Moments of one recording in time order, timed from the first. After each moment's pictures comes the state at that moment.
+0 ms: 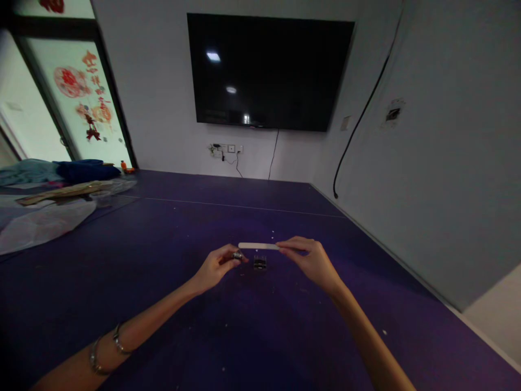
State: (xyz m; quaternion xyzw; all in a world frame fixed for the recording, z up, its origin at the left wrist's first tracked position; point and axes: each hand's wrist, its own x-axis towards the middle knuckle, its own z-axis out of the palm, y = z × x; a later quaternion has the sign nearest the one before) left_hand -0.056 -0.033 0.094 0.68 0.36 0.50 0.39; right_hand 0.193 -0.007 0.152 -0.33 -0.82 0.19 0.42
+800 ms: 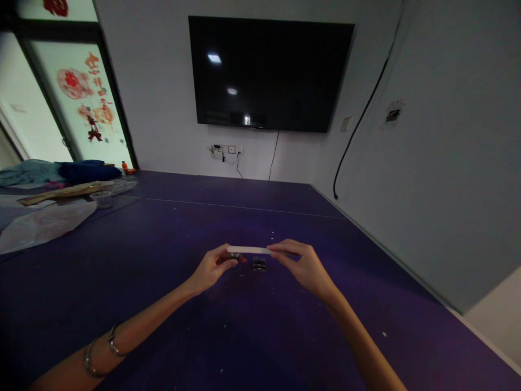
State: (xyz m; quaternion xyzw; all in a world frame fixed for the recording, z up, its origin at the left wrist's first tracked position) left_hand -0.058 -0.041 0.106 0.69 0.37 0.51 0.37; right_hand 0.181 -0.019 0.157 -0.32 -0.83 0.22 0.41
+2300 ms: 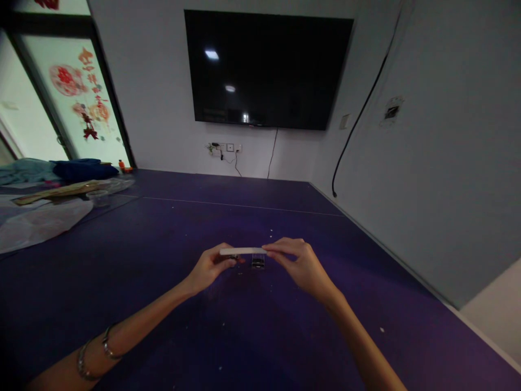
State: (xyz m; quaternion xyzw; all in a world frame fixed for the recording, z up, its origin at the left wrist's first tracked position) left_hand -0.058 -0.043 0.105 0.69 0.36 0.51 0.38; right_hand 0.181 -0.020 0.161 -0.28 -0.85 0.18 0.41
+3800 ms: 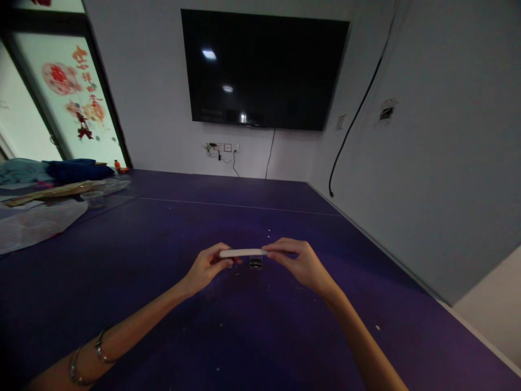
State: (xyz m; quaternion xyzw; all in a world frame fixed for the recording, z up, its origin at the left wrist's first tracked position) left_hand -0.057 -0.048 0.110 0.67 0.36 0.52 0.39; right_hand 0.185 -0.019 0.161 -0.31 -0.83 0.24 0.40
